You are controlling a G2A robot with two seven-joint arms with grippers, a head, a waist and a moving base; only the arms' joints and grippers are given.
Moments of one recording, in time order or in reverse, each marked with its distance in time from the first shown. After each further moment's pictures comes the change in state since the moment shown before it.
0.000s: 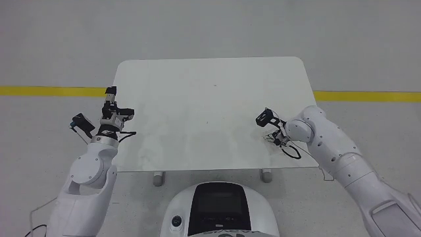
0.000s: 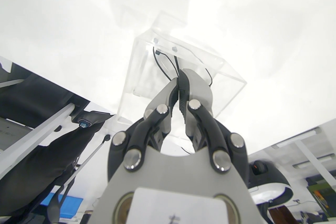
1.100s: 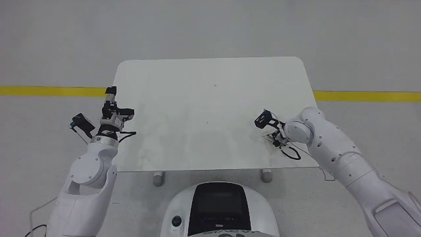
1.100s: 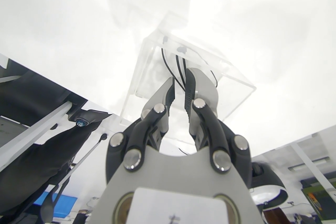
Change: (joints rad) left arm 0.000 0.000 0.000 0.000 0.000 0.000 0.000; right arm 0.024 0.021 -0.063 0.011 0.026 0.000 -0.035
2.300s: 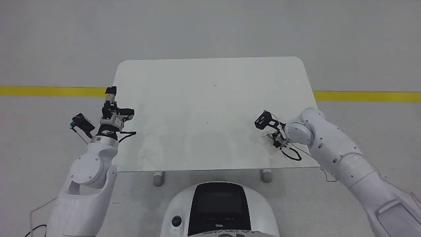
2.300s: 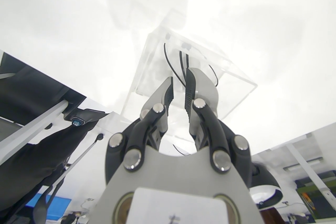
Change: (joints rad) left arm 0.000 0.000 0.000 0.000 0.000 0.000 0.000; right arm 0.002 0.017 -0.022 -0.019 0.006 0.000 -0.005
